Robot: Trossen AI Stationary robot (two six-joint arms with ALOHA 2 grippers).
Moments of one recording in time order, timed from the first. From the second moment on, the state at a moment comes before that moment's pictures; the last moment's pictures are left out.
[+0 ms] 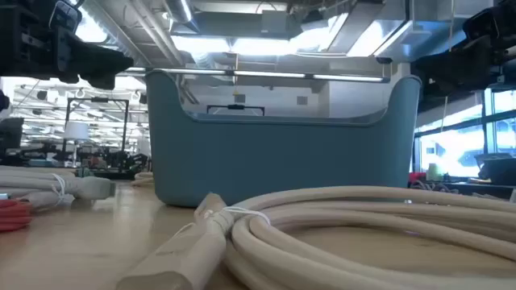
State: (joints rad) left arm 0.02 0.00 0.01 0.03 0.02 0.12; right arm 0.01 0.01 0.01 0.04 -0.10 -0.06
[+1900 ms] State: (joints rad) left arm 0.02 0.00 0.01 0.03 0.02 0.12; right arm 0.01 0.01 0.01 0.29 -0.09 0.04
